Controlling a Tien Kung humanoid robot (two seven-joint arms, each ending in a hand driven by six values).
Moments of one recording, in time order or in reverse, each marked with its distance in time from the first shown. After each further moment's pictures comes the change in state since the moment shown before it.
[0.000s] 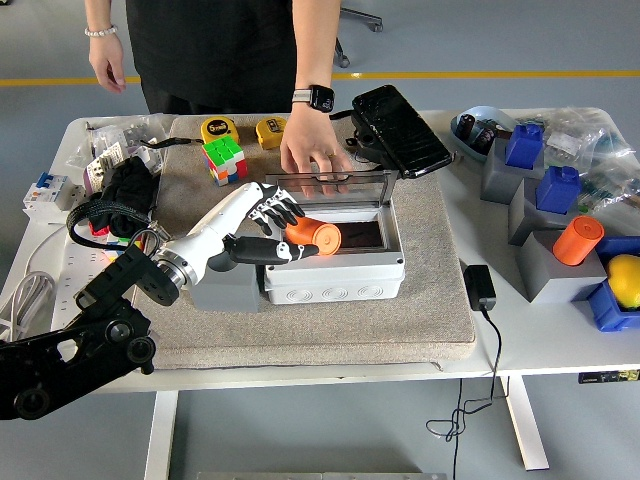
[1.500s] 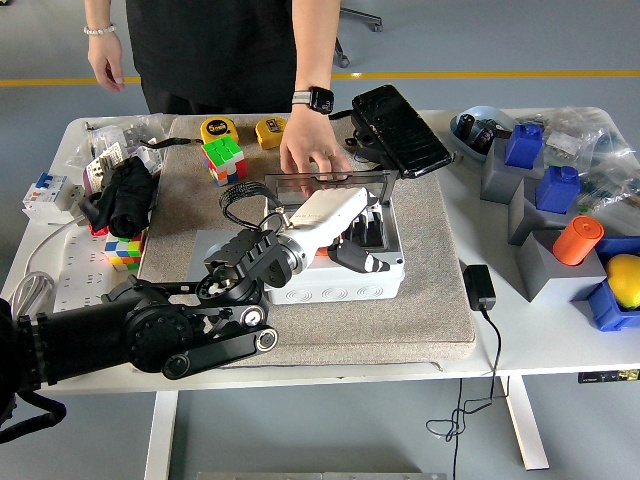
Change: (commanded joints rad) left arm -0.349 -0.348 0.354 0.380 0.107 0.049 0.122; right arm 0.010 -0.002 -0.038 -0.002 0.011 0.003 -0.008
